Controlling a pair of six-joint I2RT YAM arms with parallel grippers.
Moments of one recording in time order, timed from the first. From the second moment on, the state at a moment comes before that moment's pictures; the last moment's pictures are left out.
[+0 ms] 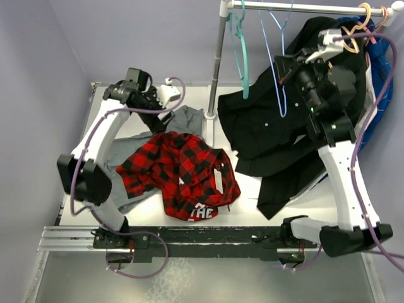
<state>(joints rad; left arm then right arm) -0.21 1.77 1.73 -1.03 0.39 0.67 0.17 1.27 1.59 -0.14 -0.14 0.26</state>
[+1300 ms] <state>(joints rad) -0.94 1.92 1.71 -0.89 -0.06 0.29 0.10 0.08 1.08 -1.16 -0.35 0.56</state>
